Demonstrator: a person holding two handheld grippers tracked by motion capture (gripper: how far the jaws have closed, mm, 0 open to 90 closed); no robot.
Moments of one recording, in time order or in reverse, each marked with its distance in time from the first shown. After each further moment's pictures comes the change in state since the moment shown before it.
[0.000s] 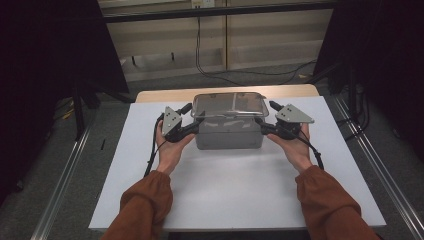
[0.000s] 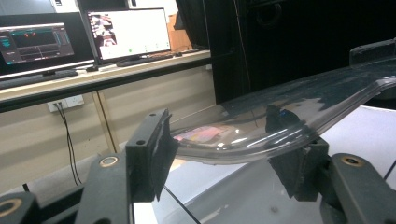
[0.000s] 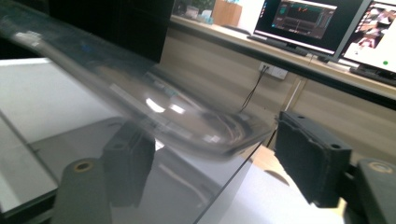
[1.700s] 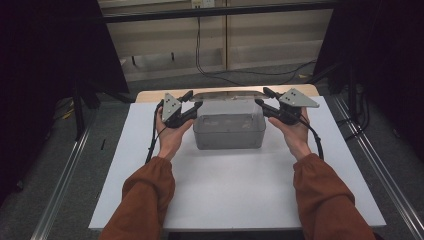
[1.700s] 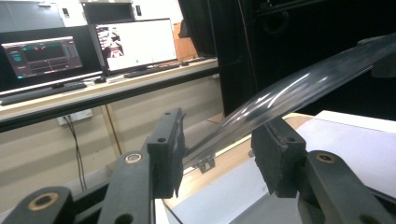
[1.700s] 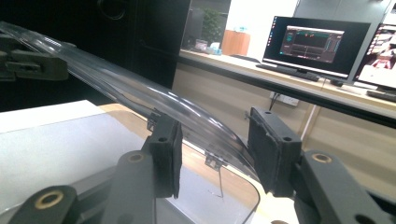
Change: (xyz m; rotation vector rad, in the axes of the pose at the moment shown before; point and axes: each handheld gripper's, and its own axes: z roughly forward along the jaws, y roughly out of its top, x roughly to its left) left arm 0.021 0.019 0.024 -0.028 0.022 0.023; right arm -0.025 0.024 0.020 -0.120 0.064 0.066
